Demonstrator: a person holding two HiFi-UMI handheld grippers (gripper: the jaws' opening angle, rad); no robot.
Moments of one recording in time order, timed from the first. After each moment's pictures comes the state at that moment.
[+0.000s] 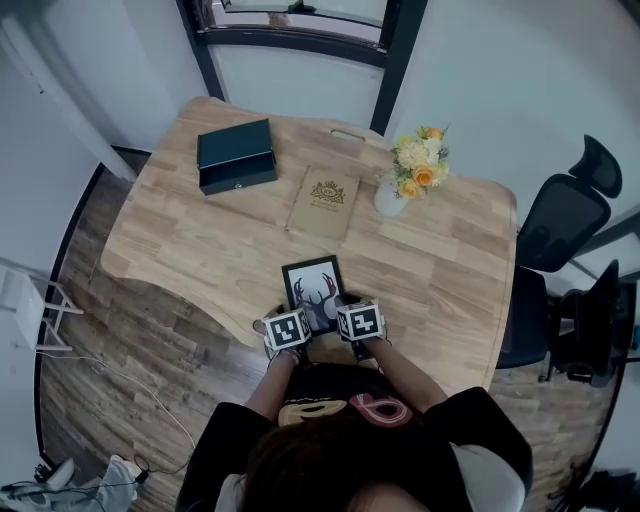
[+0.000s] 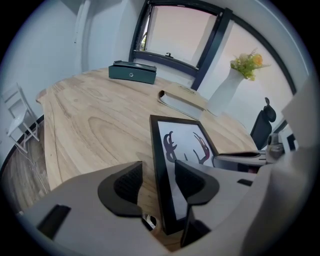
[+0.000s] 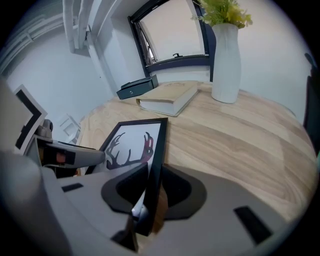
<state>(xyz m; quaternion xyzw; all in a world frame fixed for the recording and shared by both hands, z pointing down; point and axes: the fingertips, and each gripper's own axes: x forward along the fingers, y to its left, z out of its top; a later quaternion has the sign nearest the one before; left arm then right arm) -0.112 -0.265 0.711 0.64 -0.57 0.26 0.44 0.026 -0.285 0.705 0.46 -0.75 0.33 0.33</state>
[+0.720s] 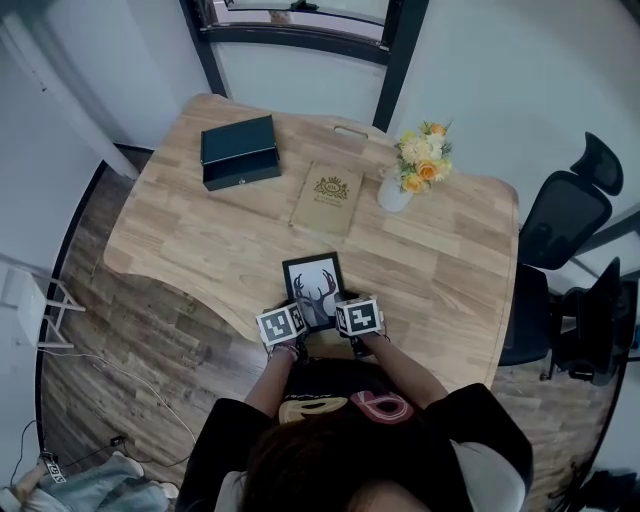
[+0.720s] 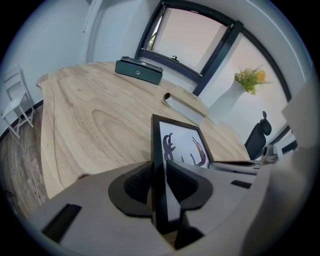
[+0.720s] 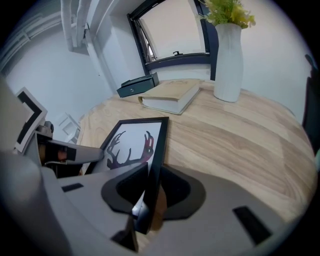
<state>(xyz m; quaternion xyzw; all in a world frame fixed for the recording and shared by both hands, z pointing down) -0.120 -0.265 0.710 0.64 -0.56 0.21 0.48 0.016 -0.280 0.706 0.47 -0.74 0.35 0.34</state>
